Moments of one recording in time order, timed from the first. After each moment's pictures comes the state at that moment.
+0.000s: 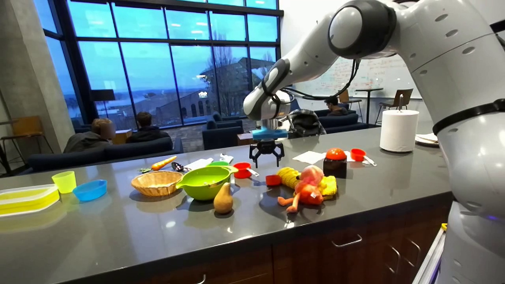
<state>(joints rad) -0.05 0.46 -0.10 -1.74 0.10 2.19 0.47</state>
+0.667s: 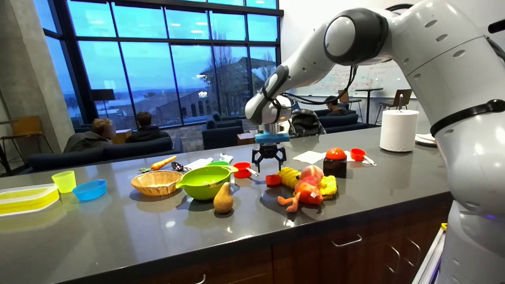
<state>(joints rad) -0.08 0.52 -0.10 -1.71 0.13 2.17 0.41</state>
